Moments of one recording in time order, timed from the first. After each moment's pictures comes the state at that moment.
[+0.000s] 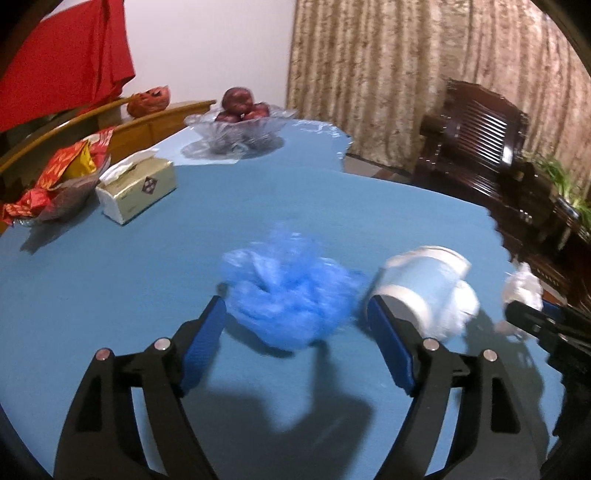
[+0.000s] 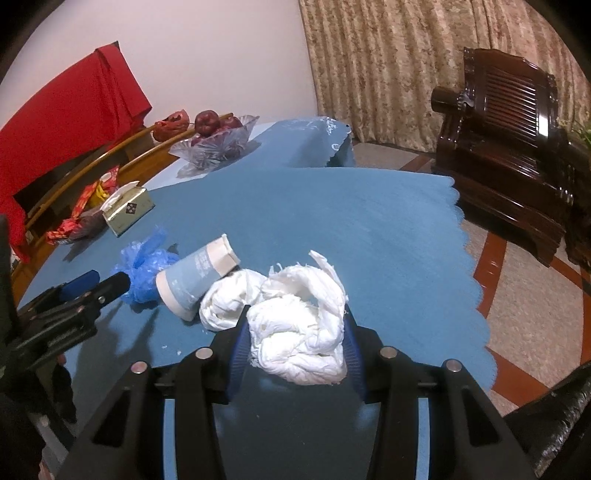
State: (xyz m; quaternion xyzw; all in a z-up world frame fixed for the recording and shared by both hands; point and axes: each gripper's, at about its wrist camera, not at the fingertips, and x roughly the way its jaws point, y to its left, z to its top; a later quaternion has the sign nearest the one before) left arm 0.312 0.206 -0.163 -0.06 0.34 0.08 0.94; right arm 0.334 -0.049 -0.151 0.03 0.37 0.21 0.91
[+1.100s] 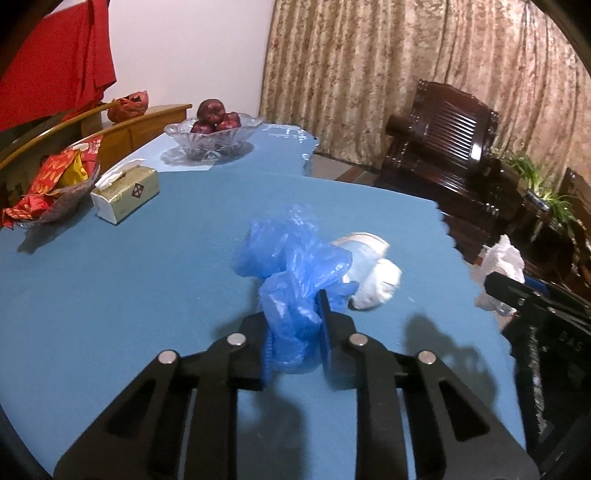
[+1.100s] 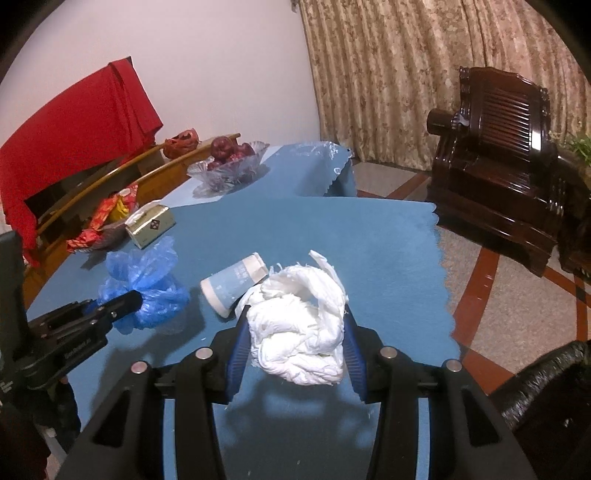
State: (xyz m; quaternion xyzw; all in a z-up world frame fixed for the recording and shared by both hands) left arm 0.248 0.169 -0.123 -0.06 0.34 0.01 0.94; right arm 0.273 -0.073 -0.100 0.04 0.33 0.21 0.92
